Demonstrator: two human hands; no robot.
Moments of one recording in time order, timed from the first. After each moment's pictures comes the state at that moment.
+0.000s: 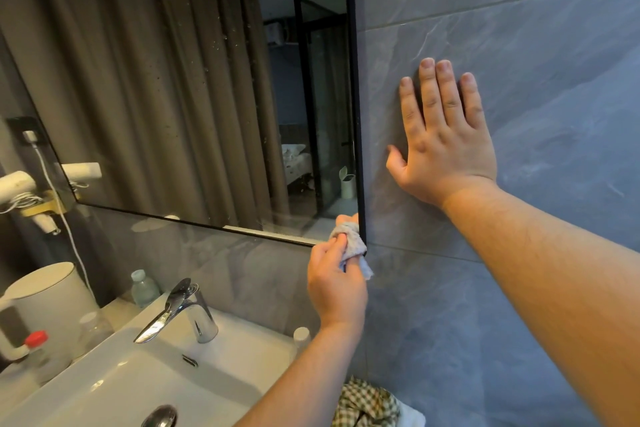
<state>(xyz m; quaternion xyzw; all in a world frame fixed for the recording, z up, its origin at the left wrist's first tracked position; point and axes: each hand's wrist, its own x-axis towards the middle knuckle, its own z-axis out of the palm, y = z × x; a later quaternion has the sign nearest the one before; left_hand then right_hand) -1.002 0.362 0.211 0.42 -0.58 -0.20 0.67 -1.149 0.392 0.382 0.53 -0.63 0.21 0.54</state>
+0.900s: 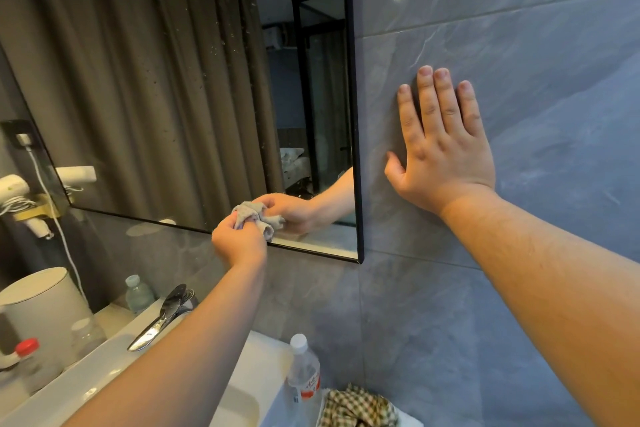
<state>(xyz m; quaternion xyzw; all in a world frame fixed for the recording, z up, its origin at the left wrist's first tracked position) -0.898 0.242 0.267 0.54 -0.35 -0.31 0.70 -1.149 0.392 0.382 0.53 -0.62 0.22 0.53</state>
